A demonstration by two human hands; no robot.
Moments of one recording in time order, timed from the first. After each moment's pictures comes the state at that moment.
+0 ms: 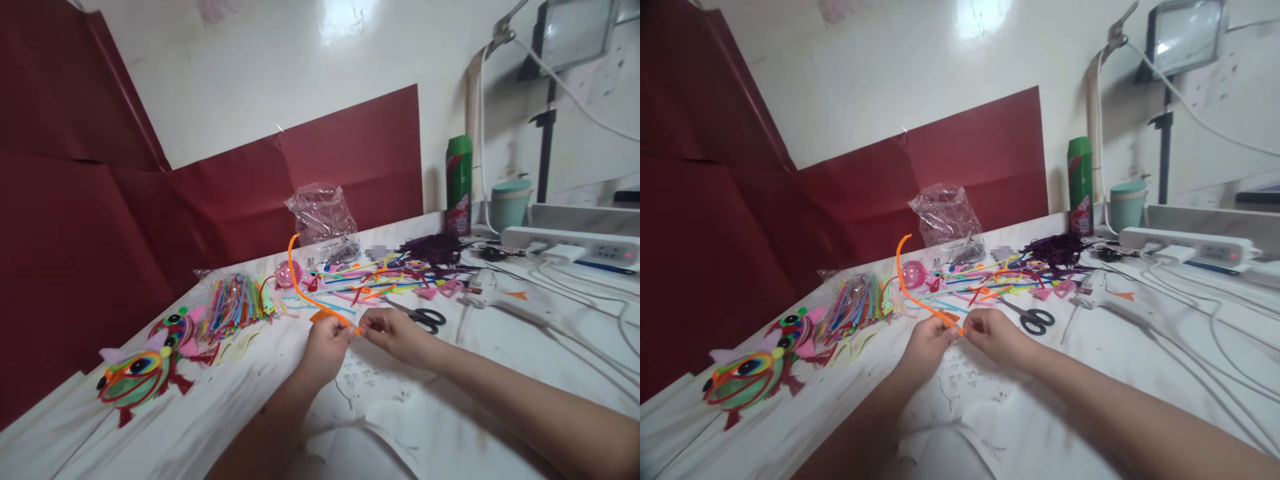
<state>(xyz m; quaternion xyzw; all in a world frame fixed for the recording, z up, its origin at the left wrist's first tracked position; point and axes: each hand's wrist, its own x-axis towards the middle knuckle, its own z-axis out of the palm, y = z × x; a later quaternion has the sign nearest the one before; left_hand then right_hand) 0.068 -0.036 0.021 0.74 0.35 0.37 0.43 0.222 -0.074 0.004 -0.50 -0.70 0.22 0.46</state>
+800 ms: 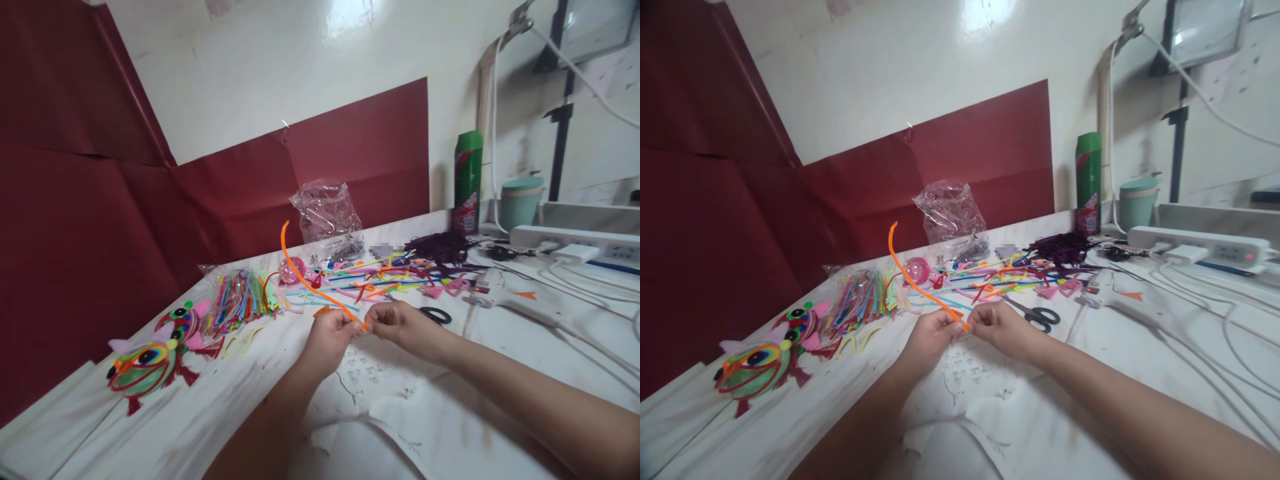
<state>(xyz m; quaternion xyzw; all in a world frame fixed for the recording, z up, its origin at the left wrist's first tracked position) 0.066 -0.035 0.026 0.74 0.31 0.36 0.48 0.226 -0.078 0.013 -0.48 -0.69 0.31 0.44</state>
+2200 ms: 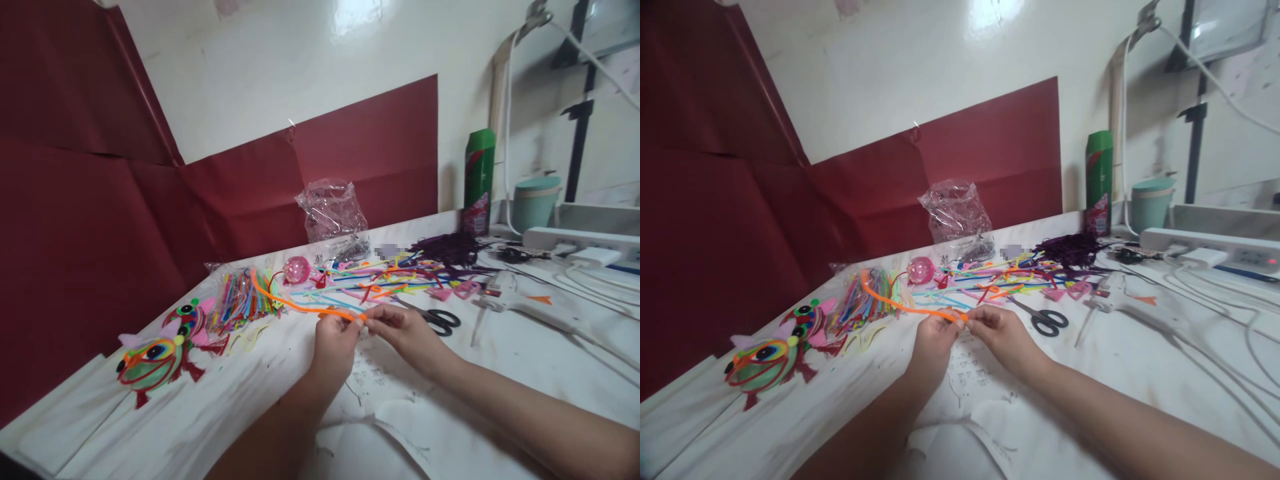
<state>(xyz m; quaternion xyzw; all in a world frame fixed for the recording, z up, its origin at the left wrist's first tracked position) 0.075 -0.049 0.022 0.66 0.29 0.49 0.49 0.204 -0.083 0.009 -0.47 -0.59 0.32 0.57</state>
